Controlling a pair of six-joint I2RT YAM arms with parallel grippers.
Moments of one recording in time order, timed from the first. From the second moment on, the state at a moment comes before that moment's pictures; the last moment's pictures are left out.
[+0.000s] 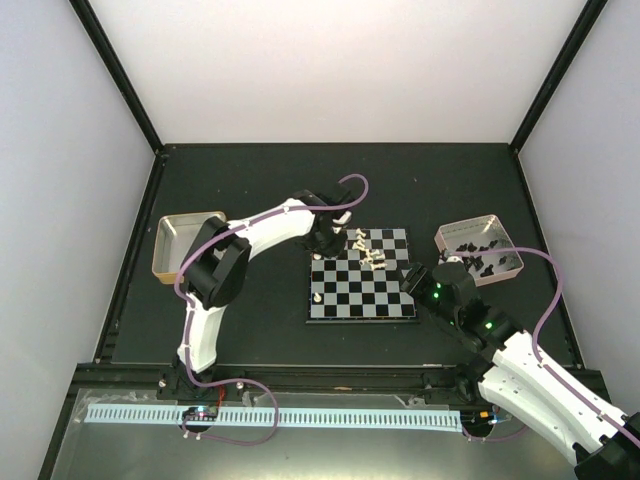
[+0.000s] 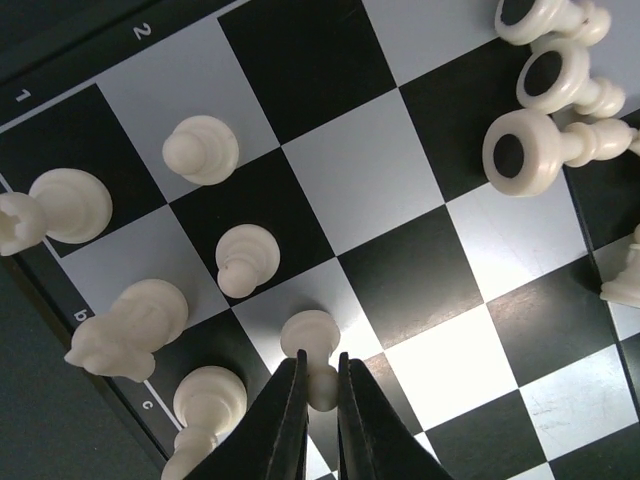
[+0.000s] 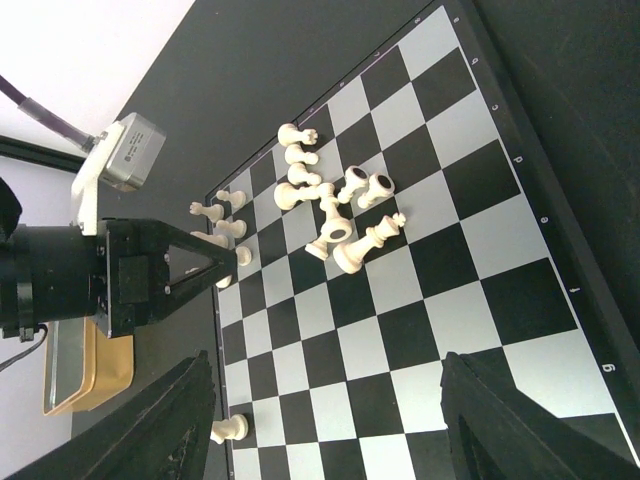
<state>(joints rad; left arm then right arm) -0.71 2.07 1.60 -0.87 0.02 -0.32 0.63 0.63 0.43 -0.39 0.11 1.07</state>
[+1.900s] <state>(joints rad) -0.71 1.78 1.48 -0.81 0.06 -0.32 0.63 0.67 0.43 -0.39 0.11 0.99</state>
